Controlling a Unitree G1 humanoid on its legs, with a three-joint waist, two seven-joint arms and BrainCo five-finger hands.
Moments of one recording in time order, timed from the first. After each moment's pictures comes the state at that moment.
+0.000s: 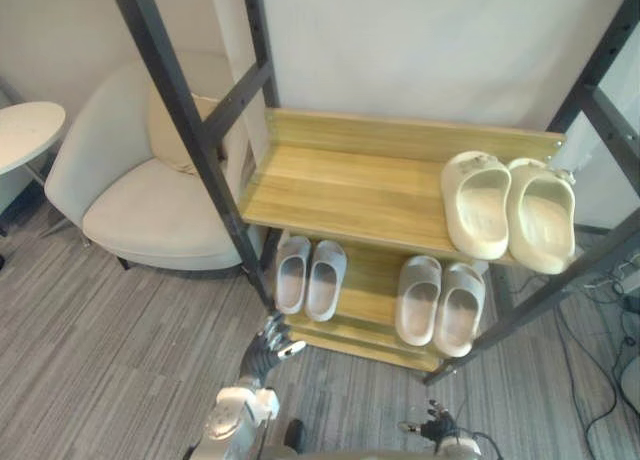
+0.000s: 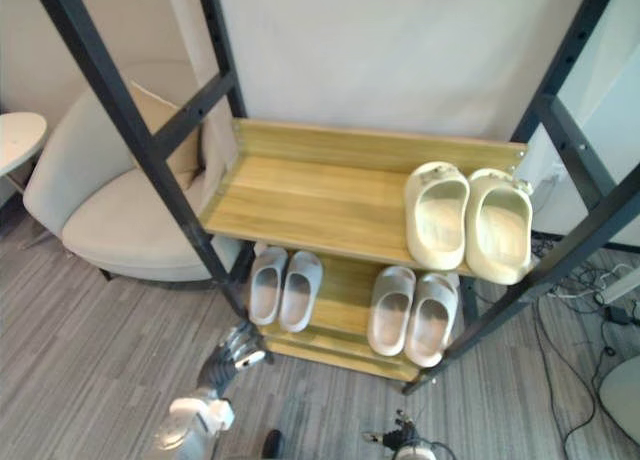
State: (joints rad) left arm 0.23 0.11 -0.12 0.47 -0.22 -0.08 0.00; right arm 0.11 -0.07 -0.04 0.96 -0.12 -0.02 -0.12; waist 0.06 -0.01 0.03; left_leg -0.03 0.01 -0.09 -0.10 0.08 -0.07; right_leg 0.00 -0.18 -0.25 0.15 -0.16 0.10
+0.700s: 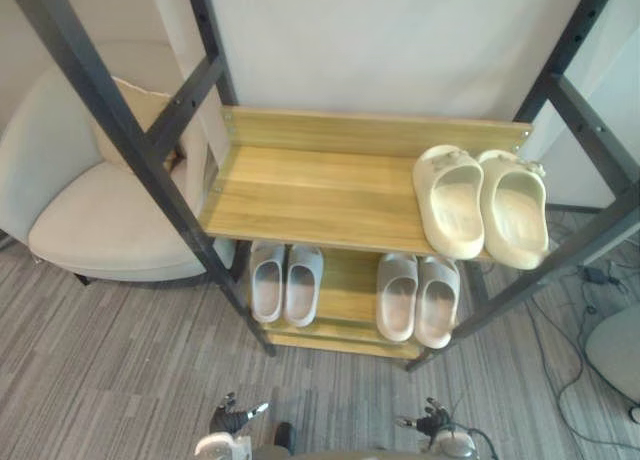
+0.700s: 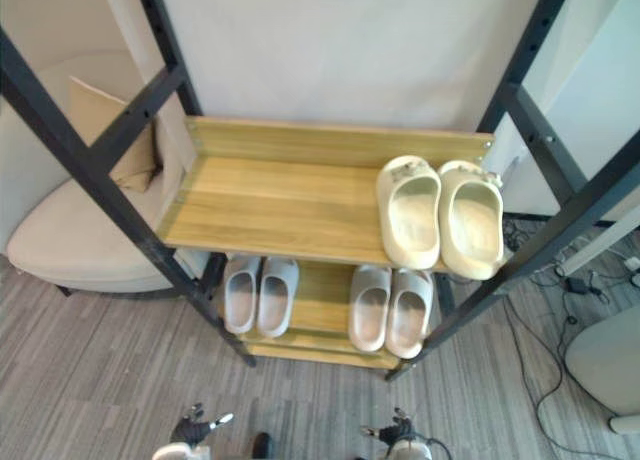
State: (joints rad) left arm 0.13 0.05 0.15 0.89 -0.04 -0.06 0.12; right arm 0.04 -0.04 -0.11 0.99 -0.16 -0.01 -0.13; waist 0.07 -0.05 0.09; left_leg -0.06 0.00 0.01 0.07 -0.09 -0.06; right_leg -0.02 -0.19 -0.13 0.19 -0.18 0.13
